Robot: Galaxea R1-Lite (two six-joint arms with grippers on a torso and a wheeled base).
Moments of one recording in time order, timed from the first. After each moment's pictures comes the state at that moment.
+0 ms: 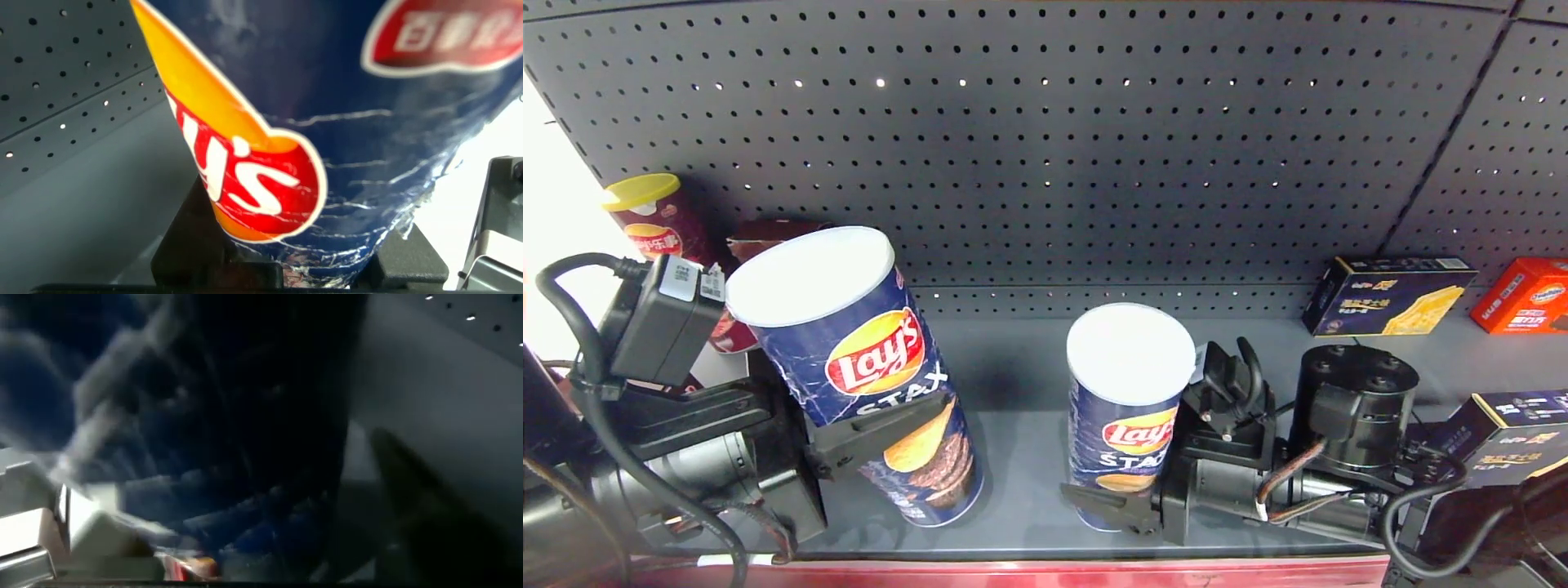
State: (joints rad) left arm -0.41 1.31 -0.43 -0.86 -0.54 0.04; right arm 0.73 1.82 -0.59 -1.11 0.45 -0.15
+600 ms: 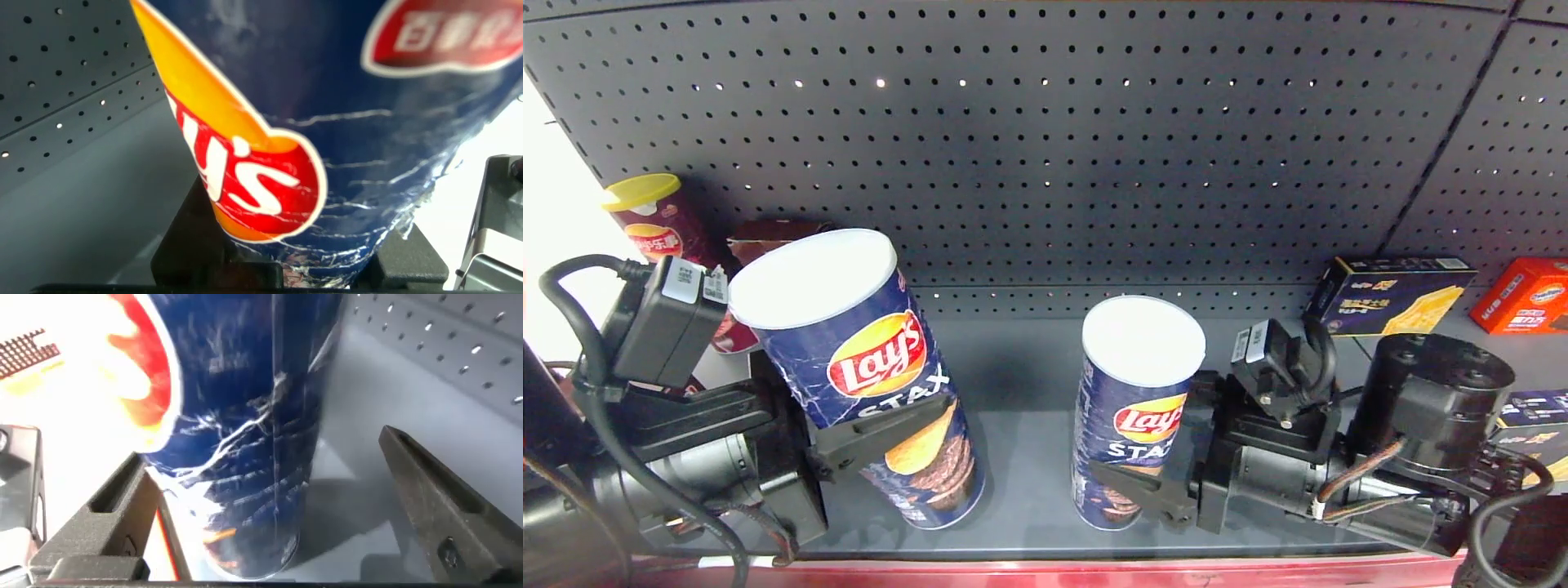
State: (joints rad) left arm -0.41 1.31 -0.43 -0.86 -0.55 0.04; right arm 0.71 1.69 -0.53 -1.11 0.38 -0.15
